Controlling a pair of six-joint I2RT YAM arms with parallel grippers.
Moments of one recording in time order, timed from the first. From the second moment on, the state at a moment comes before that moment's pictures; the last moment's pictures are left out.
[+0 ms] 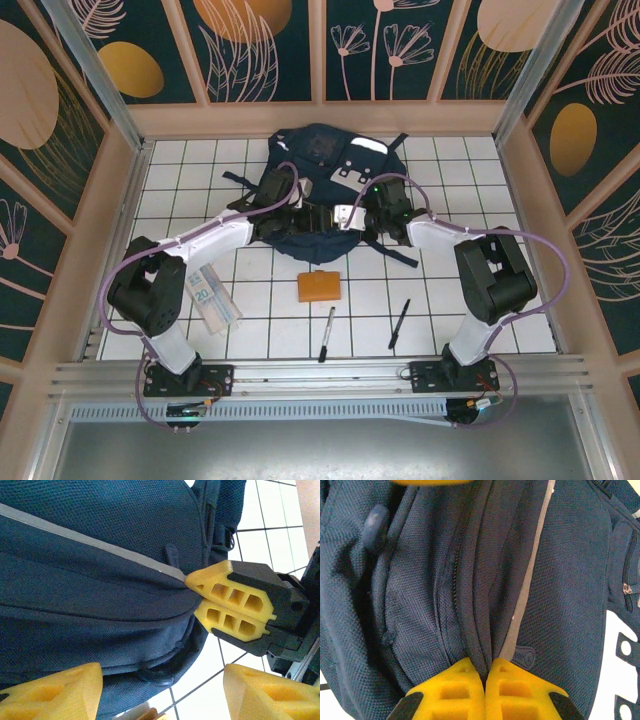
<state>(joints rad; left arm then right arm) -0.60 1.72 1.19 -0.28 0.32 -0.63 0.45 1.72 0.99 -0.03 -0.41 -1.11</state>
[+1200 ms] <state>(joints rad) -0.67 1.79 1.20 -0.32 0.16 -0.64 0.42 1.69 0.97 -0.01 -0.58 -1.03</state>
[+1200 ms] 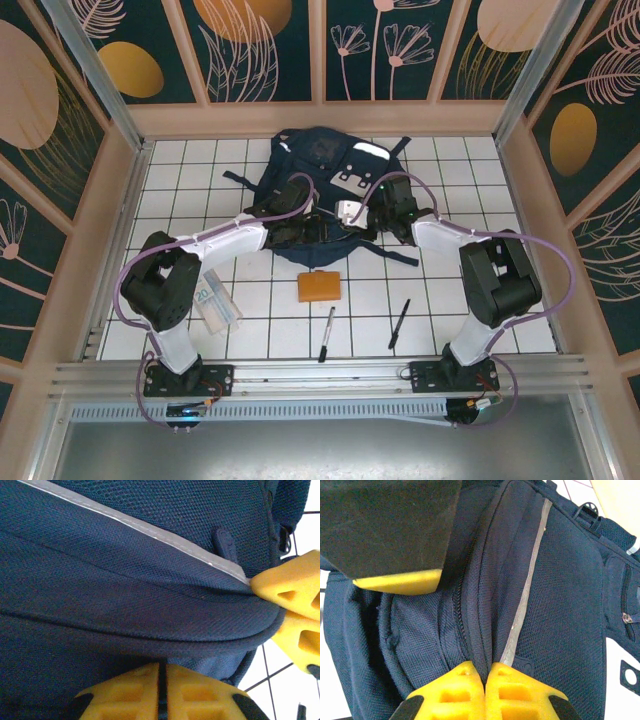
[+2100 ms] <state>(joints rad) -0.68 1.74 1.18 -0.37 0.18 -0.64 0.40 1.69 0.98 -0.04 -0.62 -1.03</state>
